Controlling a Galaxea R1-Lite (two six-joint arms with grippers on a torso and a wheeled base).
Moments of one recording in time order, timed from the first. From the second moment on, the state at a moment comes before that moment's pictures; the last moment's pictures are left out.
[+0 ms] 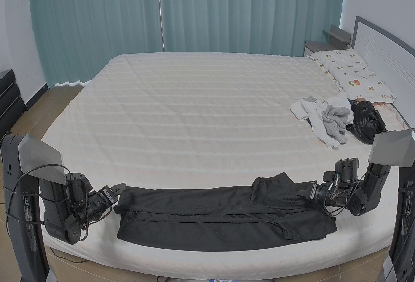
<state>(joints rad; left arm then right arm) -0.01 2.39 -0.33 -1.55 -0.11 -0.65 0.06 2.36 -0.60 -1.08 0.38 0.43</state>
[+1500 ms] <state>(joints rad) -0.06 2.41 -0.32 -1.55 -0.10 -0.65 -0.02 2.30 -0.28 -1.26 0.43 0.29</state>
